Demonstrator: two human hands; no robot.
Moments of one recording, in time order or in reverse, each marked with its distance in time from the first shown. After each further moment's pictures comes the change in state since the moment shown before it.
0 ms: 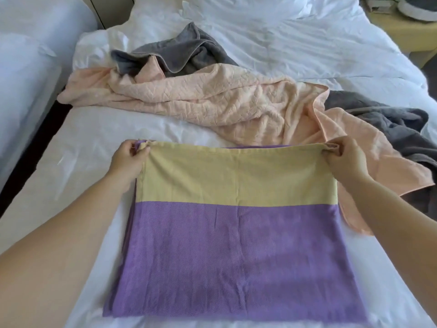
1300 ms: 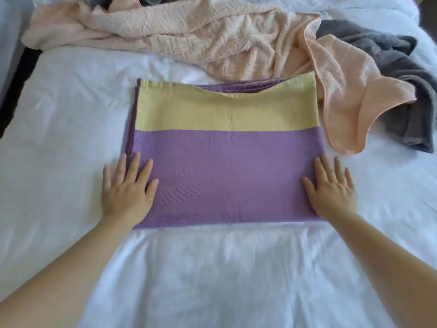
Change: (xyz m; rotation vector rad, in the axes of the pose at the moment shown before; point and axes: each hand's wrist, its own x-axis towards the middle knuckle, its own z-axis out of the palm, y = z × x) left_hand -0.179 -0.123 -0.022 1.168 -0.195 0.486; right_hand -0.218 0.109 0.005 -0.784 -0.238 -0.065
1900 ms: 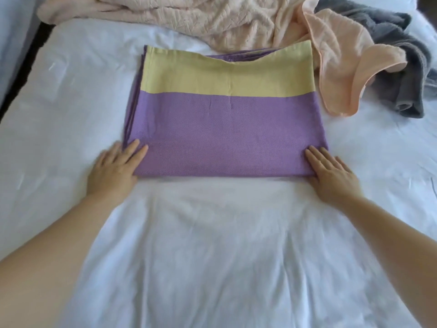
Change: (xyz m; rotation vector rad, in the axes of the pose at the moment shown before) left_hand -0.073 -0.027 0.010 -0.053 -0.015 0.132; right_hand -0.061 0.043 0.018 -0.011 -0.032 -0.296
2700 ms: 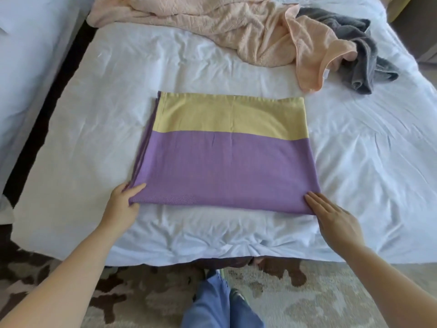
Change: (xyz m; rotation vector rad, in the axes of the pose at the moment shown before) left_hand -0.249 0.047 -0.008 -0.718 0.031 -0.390; right_hand -0.268 -0.011 -0.009 0.036 0.110 -0.123
